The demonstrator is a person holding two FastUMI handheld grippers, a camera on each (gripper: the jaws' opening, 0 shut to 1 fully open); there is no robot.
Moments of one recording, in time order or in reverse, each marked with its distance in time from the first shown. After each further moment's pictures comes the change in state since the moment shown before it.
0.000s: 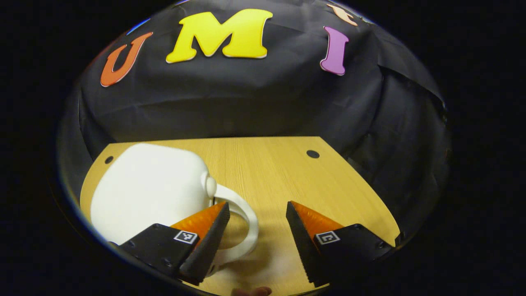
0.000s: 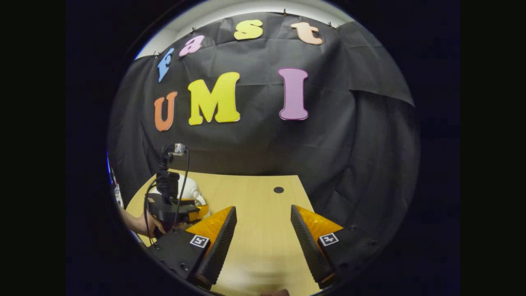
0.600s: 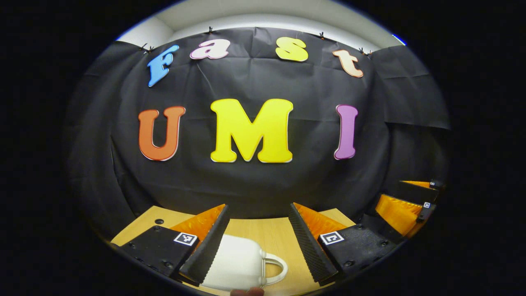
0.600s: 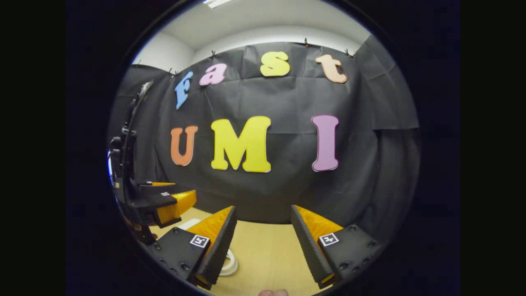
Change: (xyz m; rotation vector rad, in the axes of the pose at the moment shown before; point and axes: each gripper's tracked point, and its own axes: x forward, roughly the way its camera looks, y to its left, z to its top) left arm -0.157 0.063 0.192 0.034 -0.460 0.197; right arm 0.031 0.109 0.129 -0.008 -0.329 0.102
